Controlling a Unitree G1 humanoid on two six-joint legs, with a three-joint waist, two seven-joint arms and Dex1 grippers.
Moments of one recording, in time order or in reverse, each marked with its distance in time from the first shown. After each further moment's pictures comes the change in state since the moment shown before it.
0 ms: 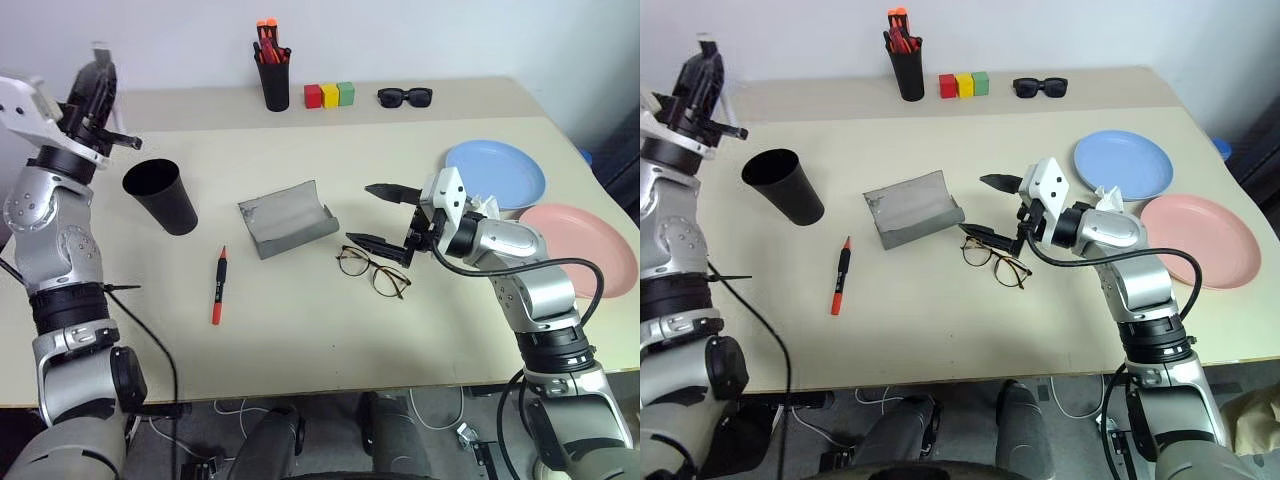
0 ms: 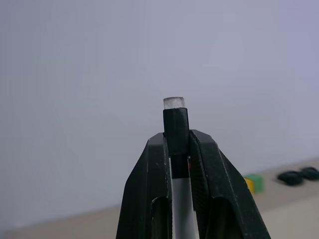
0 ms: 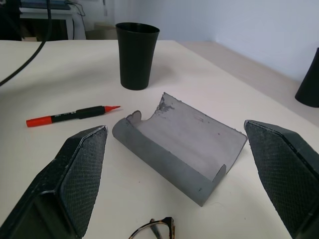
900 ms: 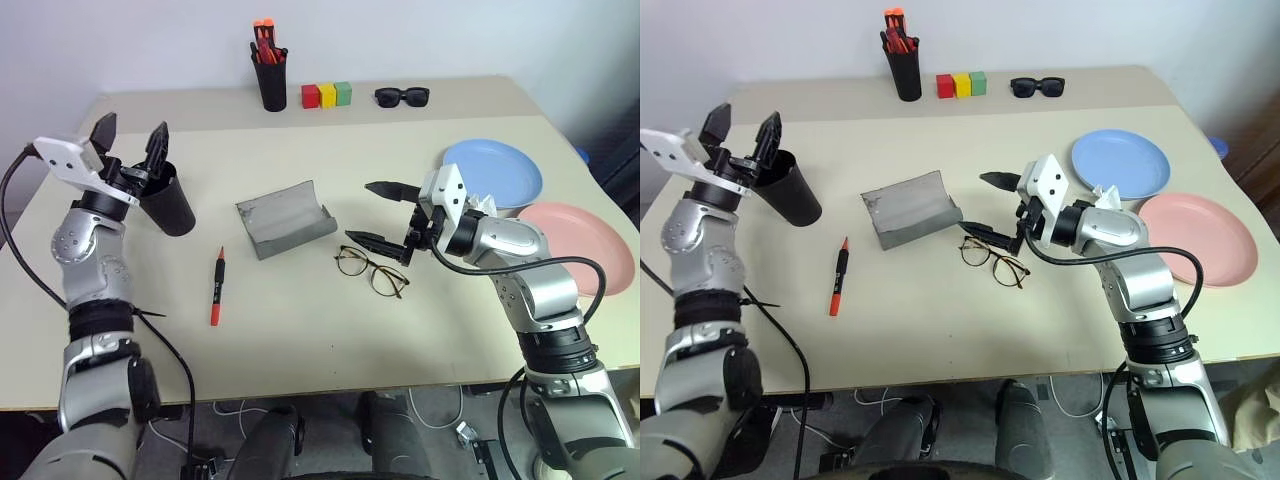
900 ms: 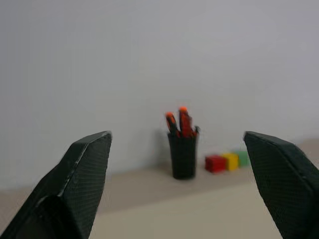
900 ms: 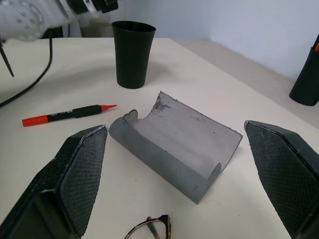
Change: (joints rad) left arm 0.154 -0.048 -0.080 -0.043 -0.041 0.037 -0.065; right arm -0.007 -0.004 0.001 -0.029 -0.002 0.024 -0.021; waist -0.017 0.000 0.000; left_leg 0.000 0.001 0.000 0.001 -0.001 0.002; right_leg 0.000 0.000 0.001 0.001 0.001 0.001
